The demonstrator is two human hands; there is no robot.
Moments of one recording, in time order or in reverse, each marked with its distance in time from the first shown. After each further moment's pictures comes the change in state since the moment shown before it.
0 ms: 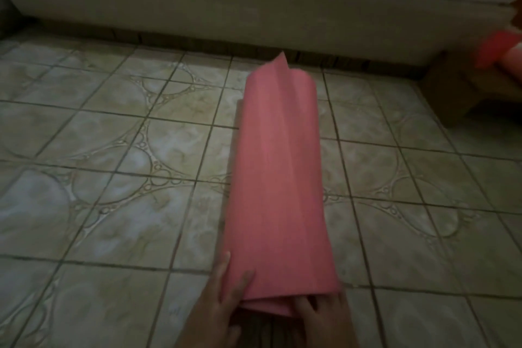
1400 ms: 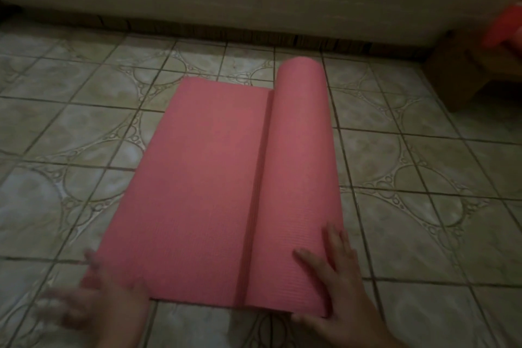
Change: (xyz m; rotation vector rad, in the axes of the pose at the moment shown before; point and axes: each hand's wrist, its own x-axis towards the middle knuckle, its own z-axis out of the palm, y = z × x) left_hand -0.009 -0.105 -0.041 0.066 0.331 -1.050; right_hand 0.011 0.037 -0.019 0.306 -0.057 -0.084
